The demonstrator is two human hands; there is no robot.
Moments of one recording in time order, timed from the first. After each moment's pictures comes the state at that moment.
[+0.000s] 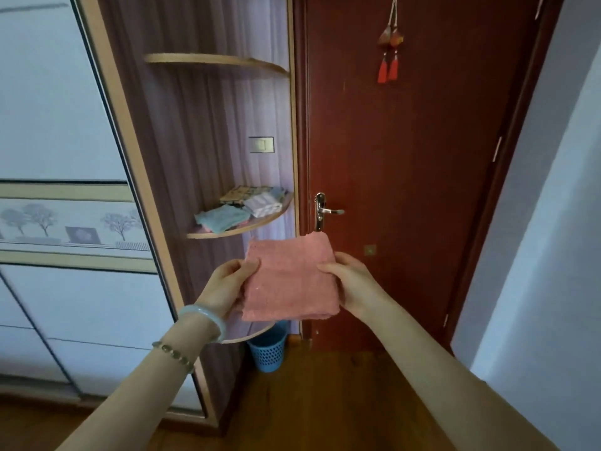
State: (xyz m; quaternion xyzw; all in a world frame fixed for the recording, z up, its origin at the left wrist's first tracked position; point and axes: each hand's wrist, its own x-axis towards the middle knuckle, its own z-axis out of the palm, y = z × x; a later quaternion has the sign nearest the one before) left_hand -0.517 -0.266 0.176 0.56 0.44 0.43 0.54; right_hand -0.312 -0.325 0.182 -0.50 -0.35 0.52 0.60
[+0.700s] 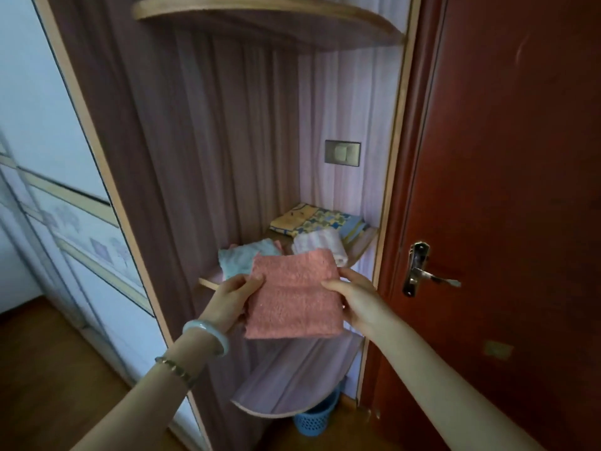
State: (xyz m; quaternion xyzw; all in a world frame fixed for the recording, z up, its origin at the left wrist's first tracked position) left_hand -0.462 0.072 0.151 0.45 0.56 0.53 0.45; right_hand -0.245 0.110 0.150 -0.44 -0.44 0.64 0.46
